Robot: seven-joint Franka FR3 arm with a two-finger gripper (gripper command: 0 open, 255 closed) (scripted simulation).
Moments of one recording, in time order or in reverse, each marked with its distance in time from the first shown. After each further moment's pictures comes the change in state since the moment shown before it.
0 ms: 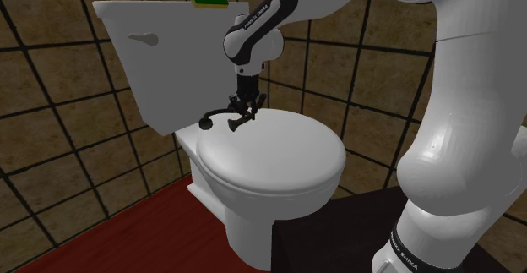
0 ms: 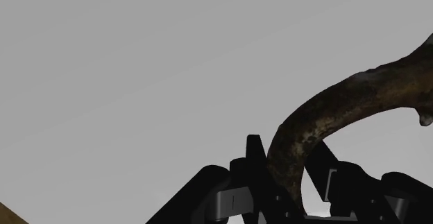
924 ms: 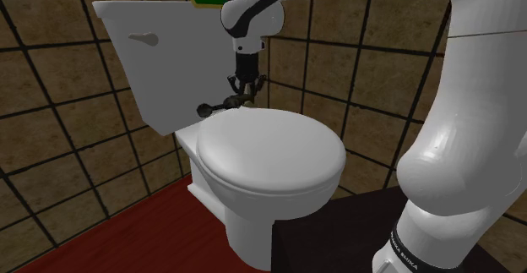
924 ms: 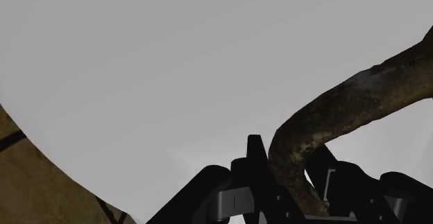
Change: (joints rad) arm -0.007 -0.078 0.008 0.086 0.025 -0.160 -0.010
